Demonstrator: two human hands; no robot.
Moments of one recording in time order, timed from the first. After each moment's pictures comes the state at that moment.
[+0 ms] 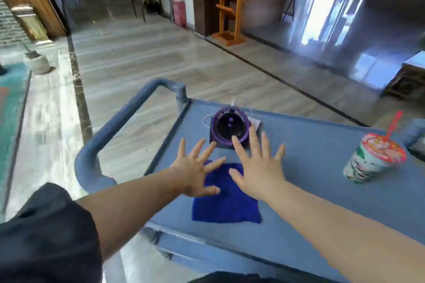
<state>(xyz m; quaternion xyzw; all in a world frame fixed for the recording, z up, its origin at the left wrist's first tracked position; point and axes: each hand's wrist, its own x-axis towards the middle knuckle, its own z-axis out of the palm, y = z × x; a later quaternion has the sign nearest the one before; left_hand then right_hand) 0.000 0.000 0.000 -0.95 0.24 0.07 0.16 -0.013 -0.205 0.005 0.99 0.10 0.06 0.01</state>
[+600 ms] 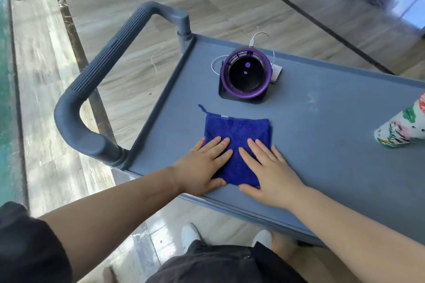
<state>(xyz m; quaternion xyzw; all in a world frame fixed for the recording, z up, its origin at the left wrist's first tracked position) -0.053 0.005 -0.064 -0.93 0.34 0.13 -0.03 -0.065 -0.229 -0.077 0.96 0.27 -0.11 -0.07</state>
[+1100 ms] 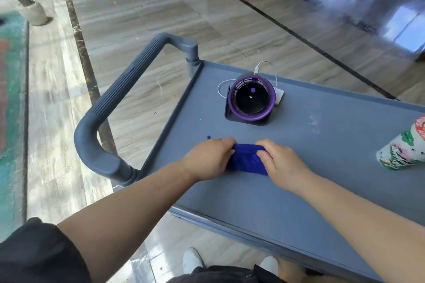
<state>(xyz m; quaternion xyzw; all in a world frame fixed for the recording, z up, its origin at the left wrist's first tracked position) -0.009 -0.005 -0.008 -0.94 0.23 0.06 -0.22 -0.013 -0.218 -0.020 0.94 0.14 -0.08 -0.30</state>
